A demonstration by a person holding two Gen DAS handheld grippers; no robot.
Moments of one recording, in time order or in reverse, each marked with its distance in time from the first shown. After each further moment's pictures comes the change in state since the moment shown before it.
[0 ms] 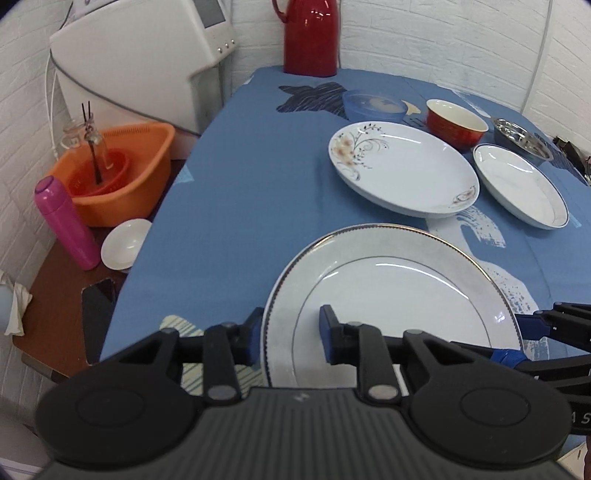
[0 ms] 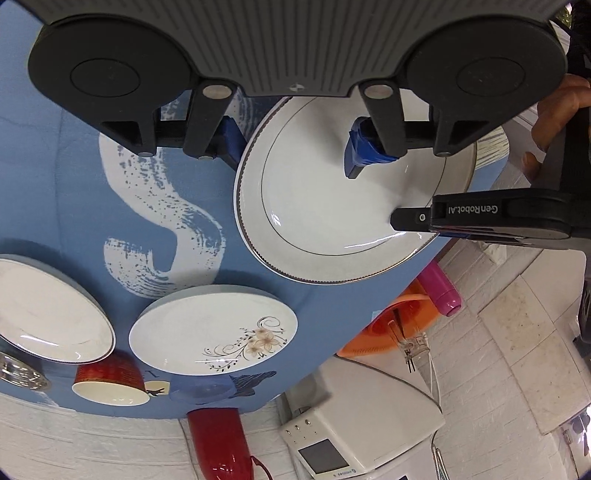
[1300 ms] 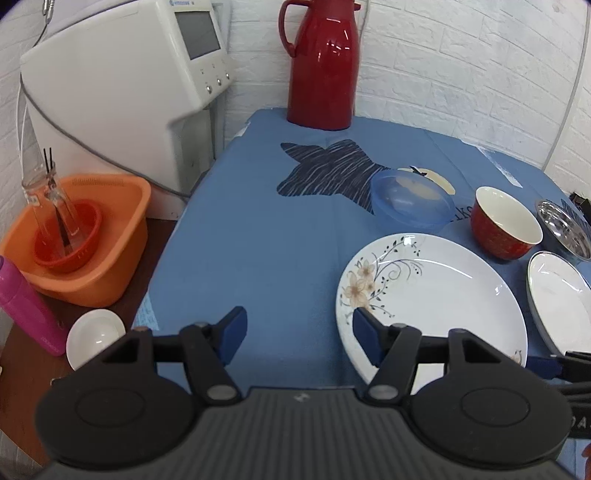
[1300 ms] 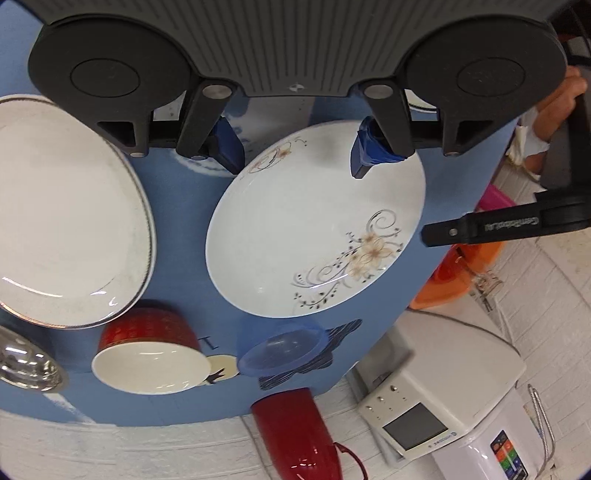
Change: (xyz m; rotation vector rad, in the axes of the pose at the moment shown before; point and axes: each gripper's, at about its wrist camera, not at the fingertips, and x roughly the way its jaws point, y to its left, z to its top) left arm 0.092 0.011 0.131 -0.038 -0.094 -0.028; right arm 0.054 -0.079 0.095 0.172 -0.014 -0.061
